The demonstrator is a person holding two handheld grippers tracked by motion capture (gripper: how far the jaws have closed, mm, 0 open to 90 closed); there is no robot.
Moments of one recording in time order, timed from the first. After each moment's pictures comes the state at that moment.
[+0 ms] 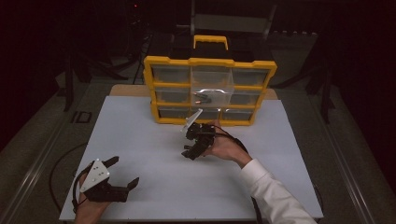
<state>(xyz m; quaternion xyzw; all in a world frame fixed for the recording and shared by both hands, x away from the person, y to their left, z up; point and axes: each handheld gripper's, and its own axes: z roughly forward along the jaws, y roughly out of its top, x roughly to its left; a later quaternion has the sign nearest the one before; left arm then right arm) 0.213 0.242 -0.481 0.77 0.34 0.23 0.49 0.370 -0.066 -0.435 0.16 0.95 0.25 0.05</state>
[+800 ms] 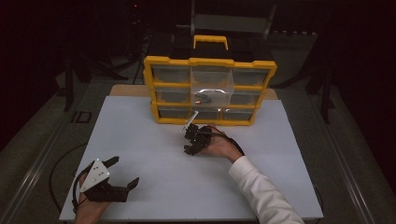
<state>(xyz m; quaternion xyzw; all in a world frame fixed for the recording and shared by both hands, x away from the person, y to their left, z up) 0.213 0.243 -0.482 0.77 0.34 0.23 0.49 0.400 -0.062 -0.484 0.19 0.96 0.20 0.03</state>
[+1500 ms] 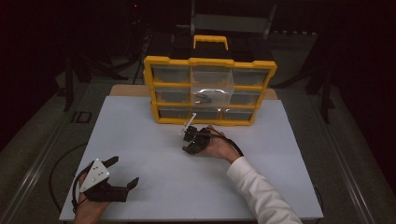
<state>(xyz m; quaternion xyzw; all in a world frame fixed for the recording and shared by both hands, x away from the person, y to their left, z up) 0.213 0.243 -0.482 0.77 0.34 0.23 0.49 0.397 -0.058 -0.488 0.19 0.96 0.19 0.02</state>
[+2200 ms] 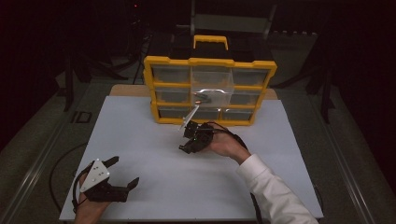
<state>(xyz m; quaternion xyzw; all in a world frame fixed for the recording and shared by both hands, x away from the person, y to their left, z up) 0.213 0.242 -0.481 0.77 0.34 0.23 0.49 0.368 -0.061 -0.416 0.15 0.96 0.23 -0.01</state>
